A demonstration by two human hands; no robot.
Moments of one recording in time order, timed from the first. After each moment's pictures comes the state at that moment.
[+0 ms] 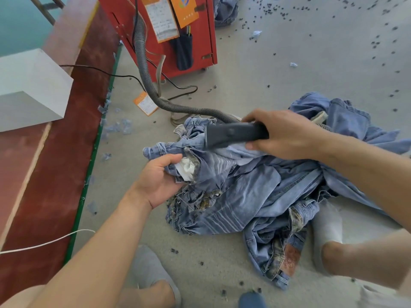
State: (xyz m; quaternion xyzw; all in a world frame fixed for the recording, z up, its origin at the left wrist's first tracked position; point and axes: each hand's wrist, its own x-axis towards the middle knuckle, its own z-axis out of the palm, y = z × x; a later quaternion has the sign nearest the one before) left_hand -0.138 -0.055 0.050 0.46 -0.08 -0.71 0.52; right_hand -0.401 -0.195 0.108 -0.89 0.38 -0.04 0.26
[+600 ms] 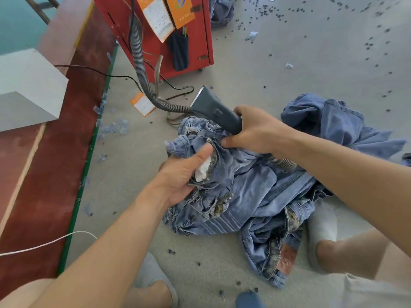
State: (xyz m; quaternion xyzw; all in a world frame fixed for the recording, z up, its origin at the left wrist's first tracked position) left_hand -0.183 -0.071 0.059 0.54 -0.17 -0.67 0.48; right_hand -0.357 -0.186 0.111 -0.78 0.49 -0.08 0.38
